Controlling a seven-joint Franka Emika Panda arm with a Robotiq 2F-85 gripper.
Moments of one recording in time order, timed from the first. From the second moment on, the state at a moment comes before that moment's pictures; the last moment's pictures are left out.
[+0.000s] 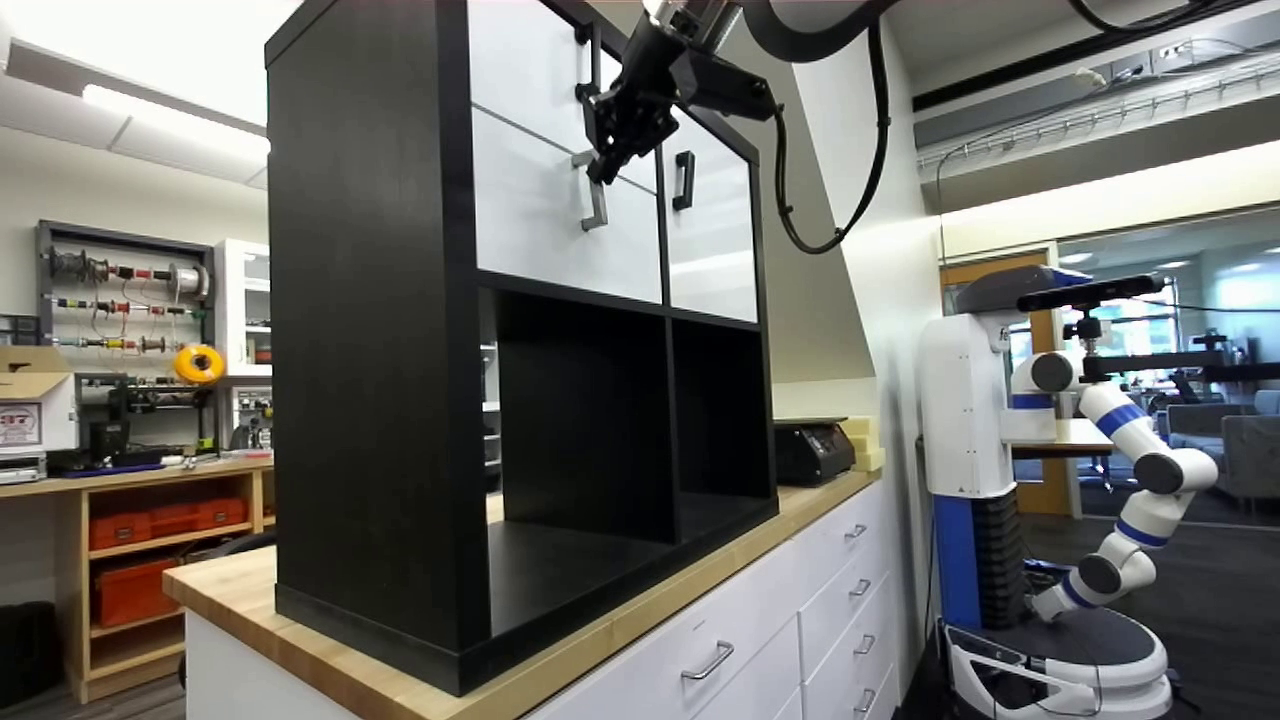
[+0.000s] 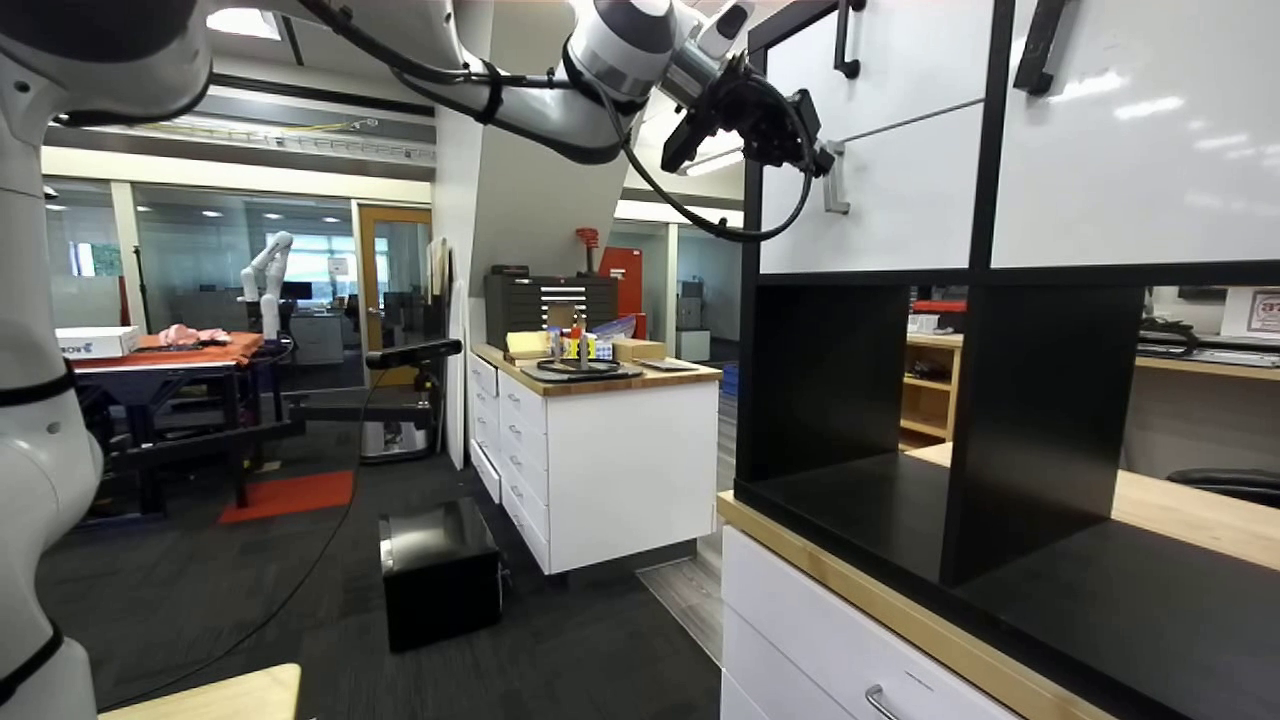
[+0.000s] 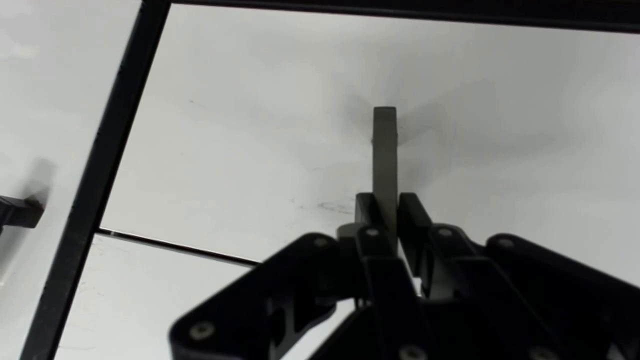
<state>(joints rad) 0.02 0.06 0.09 -1.53 -0.64 2.50 0.53</state>
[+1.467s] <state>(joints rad) 0.02 -0.07 0.10 -1.67 -0.68 2.50 0.60</state>
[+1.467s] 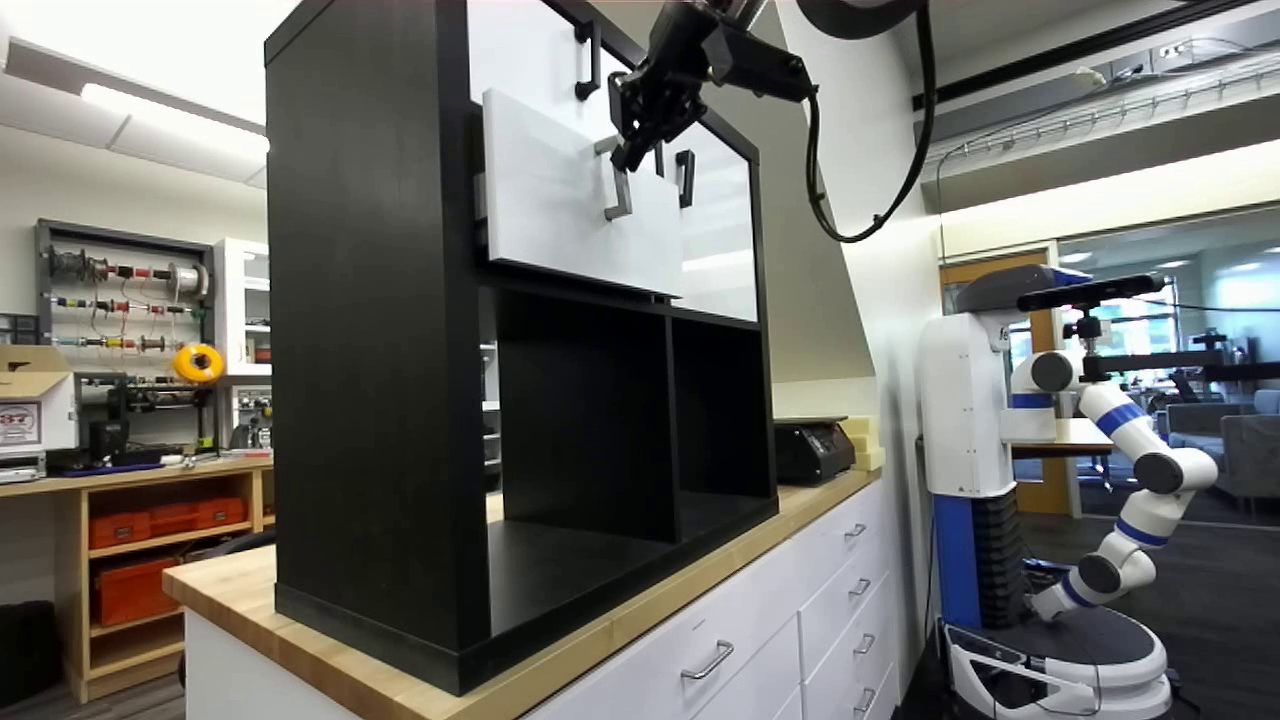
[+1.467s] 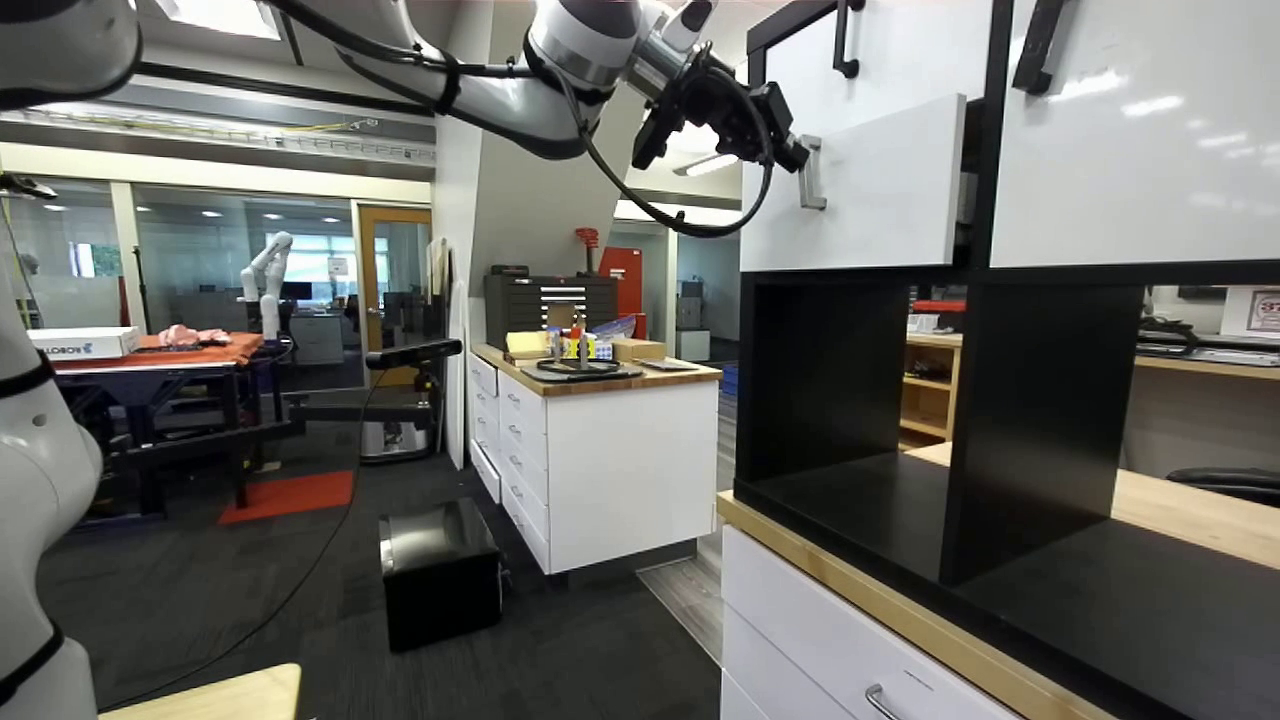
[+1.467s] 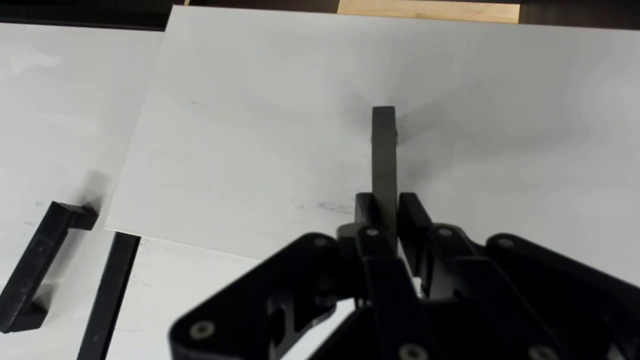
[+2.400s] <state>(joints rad) 0.01 -0.36 0.12 -1.96 -0.55 2.47 0.61</state>
